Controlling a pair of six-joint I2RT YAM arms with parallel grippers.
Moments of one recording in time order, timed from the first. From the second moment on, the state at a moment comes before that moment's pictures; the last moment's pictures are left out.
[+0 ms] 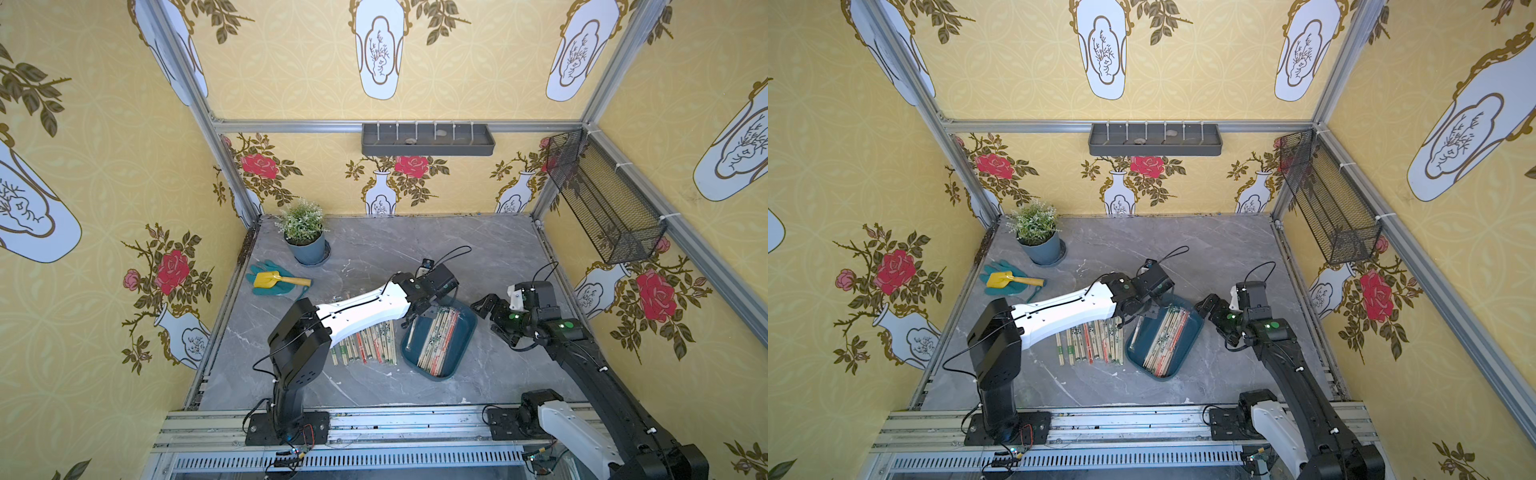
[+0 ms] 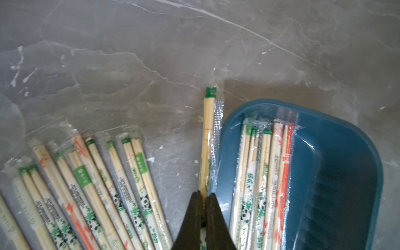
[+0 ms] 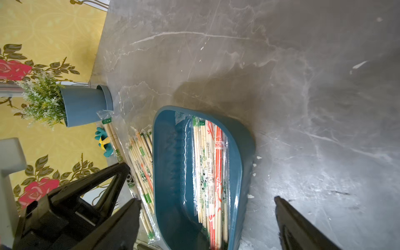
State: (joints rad) left arm -1.02 1.86 1.52 -0.81 -0.35 -0.67; right arm 0.23 0.89 0.64 -0.63 -0.41 0.81
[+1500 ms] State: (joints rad) left arm -0.50 1.50 0.81 -0.60 -0.36 -0.79; right arm 0.71 1.04 0.63 -0.47 -0.20 1.03
